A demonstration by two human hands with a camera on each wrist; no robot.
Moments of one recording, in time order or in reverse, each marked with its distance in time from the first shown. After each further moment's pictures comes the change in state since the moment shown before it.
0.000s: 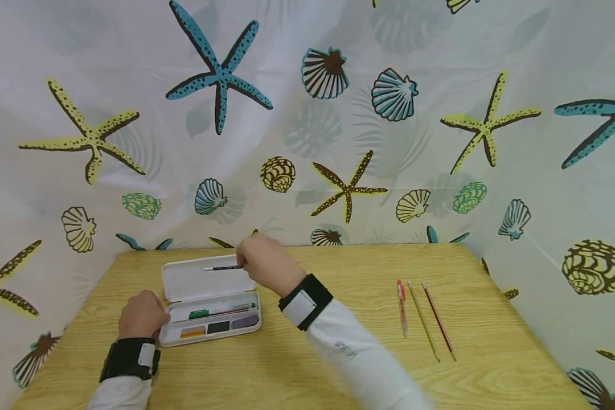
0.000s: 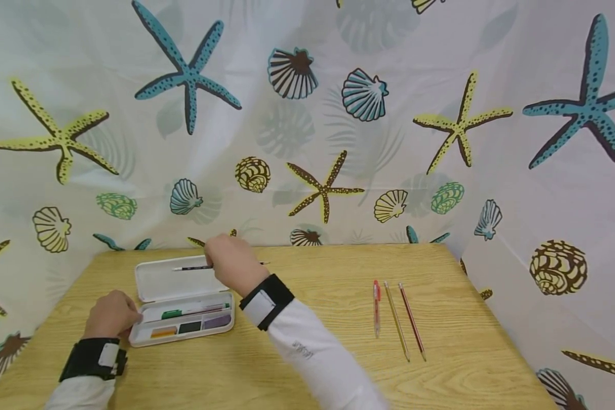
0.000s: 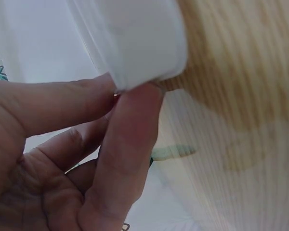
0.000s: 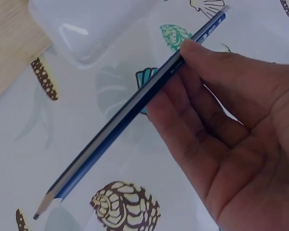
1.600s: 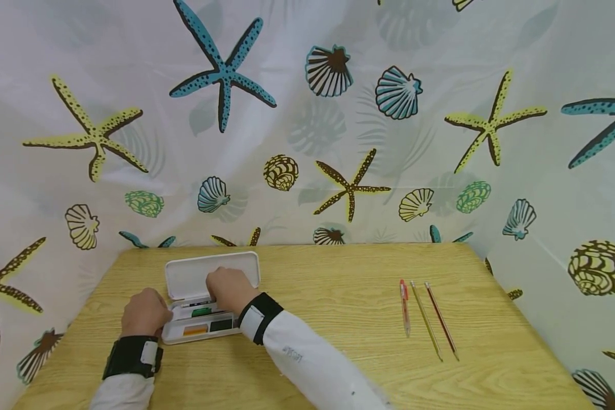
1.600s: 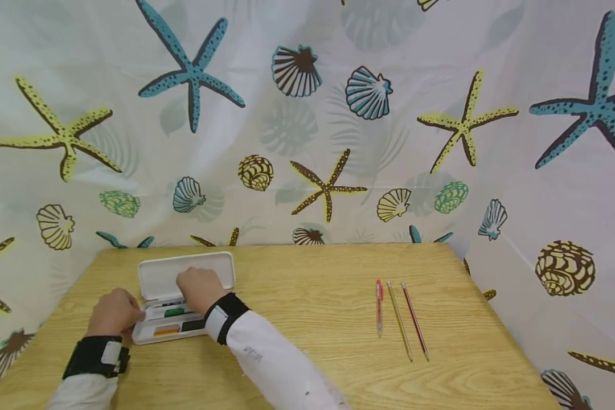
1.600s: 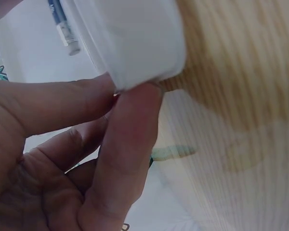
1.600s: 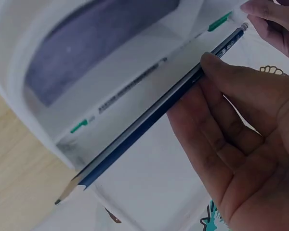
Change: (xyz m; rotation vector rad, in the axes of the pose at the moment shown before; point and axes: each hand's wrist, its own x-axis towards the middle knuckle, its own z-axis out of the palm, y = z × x) left_hand 0.001 0.001 -0.001 -0.010 -0.018 -0.033; right_hand 0.045 -0.036 0.117 -0.187 -0.093 -0.021
